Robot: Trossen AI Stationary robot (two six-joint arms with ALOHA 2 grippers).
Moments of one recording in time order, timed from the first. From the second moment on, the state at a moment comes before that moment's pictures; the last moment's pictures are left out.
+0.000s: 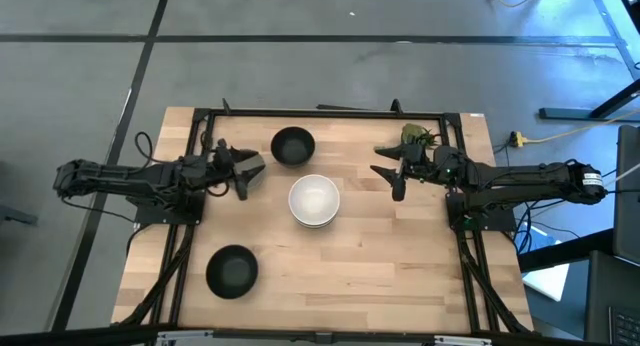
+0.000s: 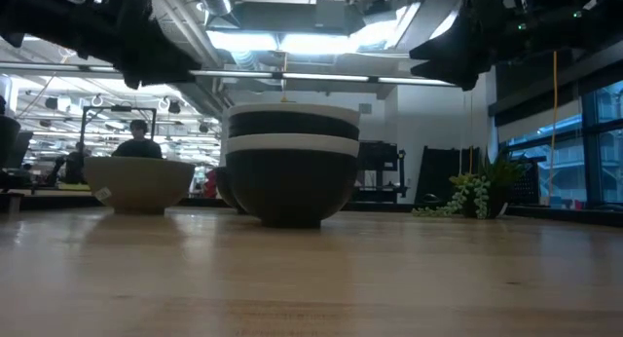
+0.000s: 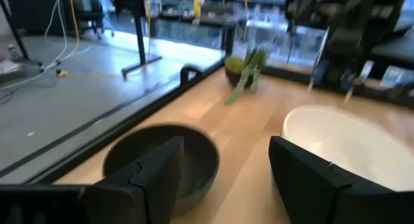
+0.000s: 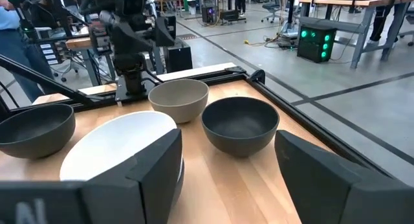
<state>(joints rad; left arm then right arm) 0.05 0.51 0.28 0.04 -0.45 -0.15 -0.16 0.86 0.39 0.36 0.14 0.09</state>
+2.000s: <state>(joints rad) 0.24 1.22 0.75 -0.28 -0.47 0.26 -0.16 0.86 0.39 0.32 0.14 0.10</state>
